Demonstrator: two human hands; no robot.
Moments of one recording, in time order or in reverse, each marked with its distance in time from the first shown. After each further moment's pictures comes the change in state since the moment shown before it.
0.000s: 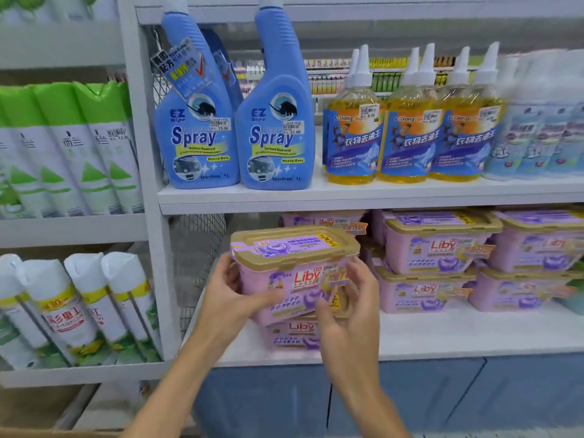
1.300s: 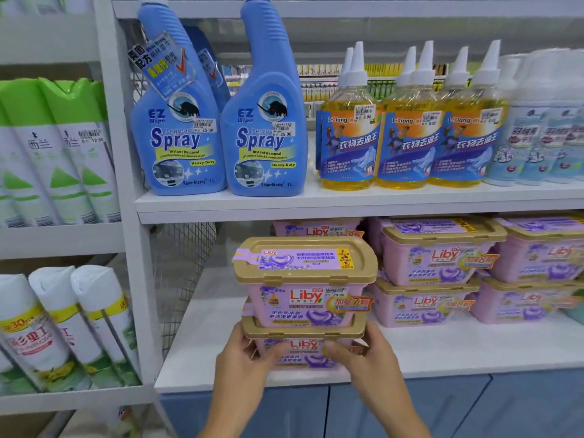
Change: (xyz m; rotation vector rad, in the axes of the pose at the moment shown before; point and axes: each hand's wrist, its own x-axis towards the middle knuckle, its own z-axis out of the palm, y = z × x) left_hand -0.031 -0.093 0.021 0.229 0.130 -0.200; right_hand -0.018 0.114 -0.069 -0.108 -0.234 0.460
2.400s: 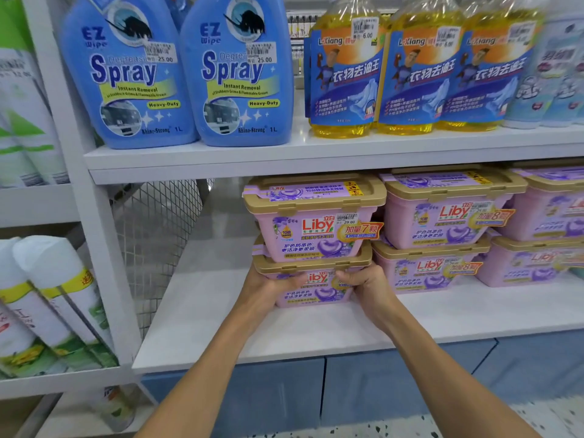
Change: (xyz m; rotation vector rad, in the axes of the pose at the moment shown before) left_hand 0.083 0.001 0.046 -0.165 -0.362 0.035; right_hand 0.103 0.022 -0.013 0.380 -0.208 0.021
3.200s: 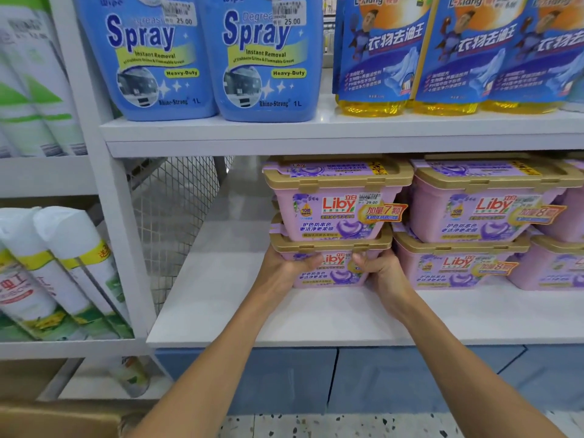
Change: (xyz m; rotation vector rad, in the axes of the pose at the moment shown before) left_hand 0.018 -0.016 0.001 0.008 0.073 0.001; right_hand 0.015 0.009 -0.002 -0.099 0.075 0.041
